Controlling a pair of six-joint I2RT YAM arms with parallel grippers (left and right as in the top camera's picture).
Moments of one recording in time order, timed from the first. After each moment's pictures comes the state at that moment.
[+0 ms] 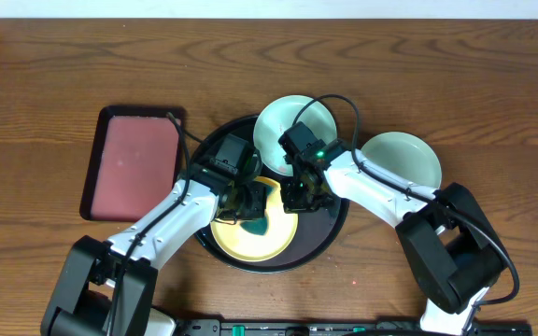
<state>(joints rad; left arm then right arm) -0.45 1.58 0.84 -0.59 0.25 -0.43 0.66 1.93 1.21 -0.73 -0.27 0.53</state>
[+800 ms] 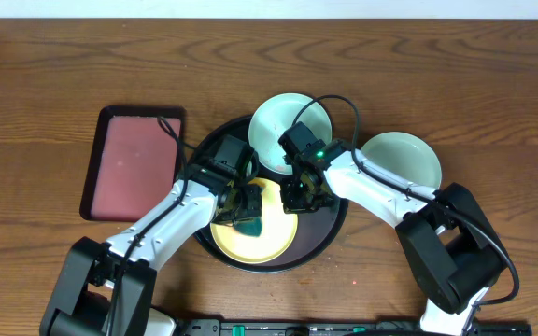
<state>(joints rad) -0.44 1.57 0.84 -0.61 0.20 -0.54 0.66 1.93 1.21 -0.73 -0.27 0.53</state>
